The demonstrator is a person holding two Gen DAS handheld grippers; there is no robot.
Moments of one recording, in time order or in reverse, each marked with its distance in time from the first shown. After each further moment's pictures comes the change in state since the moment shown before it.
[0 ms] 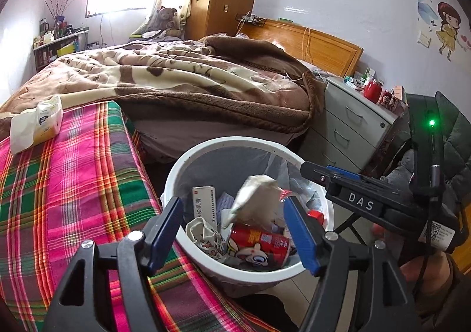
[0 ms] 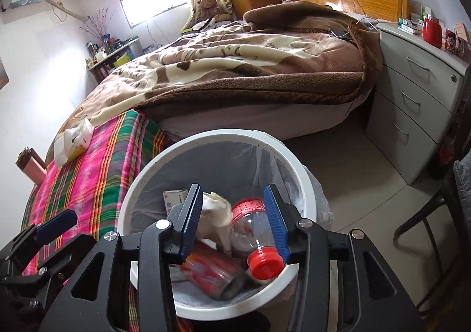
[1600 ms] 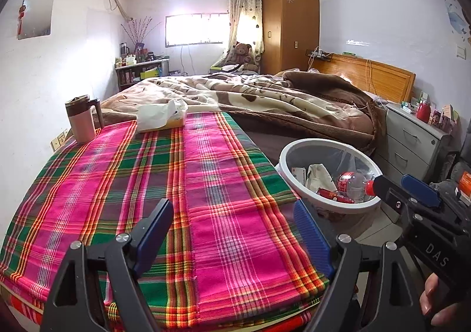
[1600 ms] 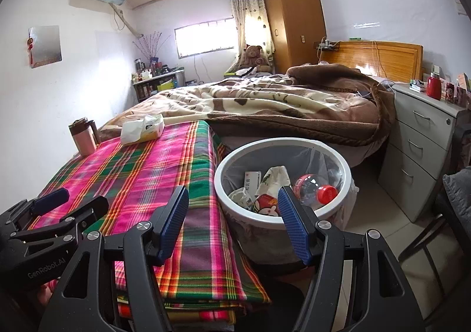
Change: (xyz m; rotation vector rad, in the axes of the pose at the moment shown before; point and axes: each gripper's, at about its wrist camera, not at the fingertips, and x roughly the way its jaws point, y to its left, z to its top) left arm -0.131 0.043 -0.101 -0.076 -0.197 0.390; right arm -0.096 0.082 -0.100 -0.191 -0.276 0.082
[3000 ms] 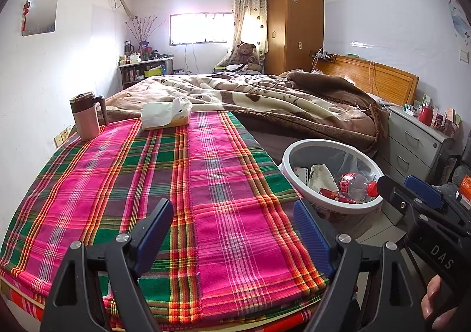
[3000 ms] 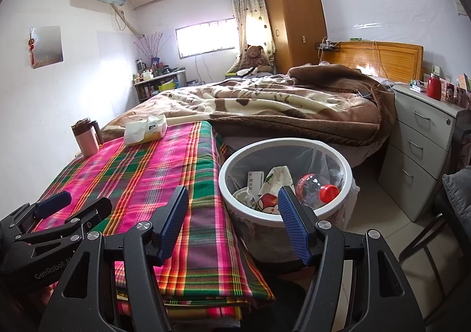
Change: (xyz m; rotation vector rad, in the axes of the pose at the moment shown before) left arm -0.004 0.001 -0.001 -0.015 0.001 0.006; right arm -0.007 0.008 0.000 0.001 0.001 0.000
